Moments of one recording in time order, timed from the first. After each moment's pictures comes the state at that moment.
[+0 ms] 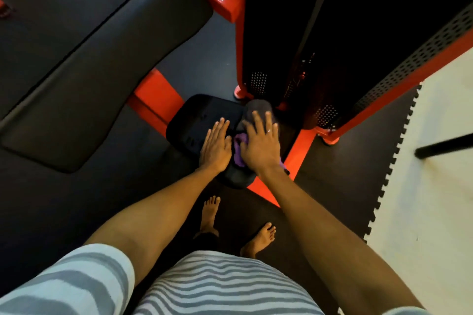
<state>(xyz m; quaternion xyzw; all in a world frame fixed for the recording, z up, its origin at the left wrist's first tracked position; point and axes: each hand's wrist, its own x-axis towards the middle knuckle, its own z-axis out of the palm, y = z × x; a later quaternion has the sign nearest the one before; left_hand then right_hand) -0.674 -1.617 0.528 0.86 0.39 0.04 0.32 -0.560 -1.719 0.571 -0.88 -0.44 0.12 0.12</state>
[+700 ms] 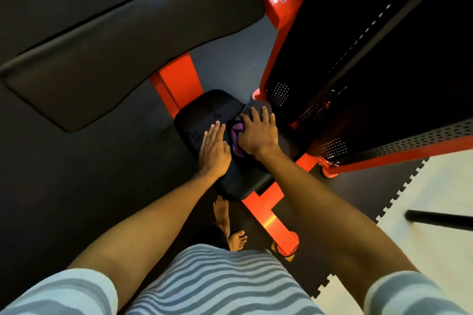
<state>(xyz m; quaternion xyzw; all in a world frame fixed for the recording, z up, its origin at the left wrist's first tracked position) -0.670 -1.628 0.525 0.78 0.54 0.10 0.30 -0.520 -1.627 0.590 -0.78 -0.57 0.20 -0.12</state>
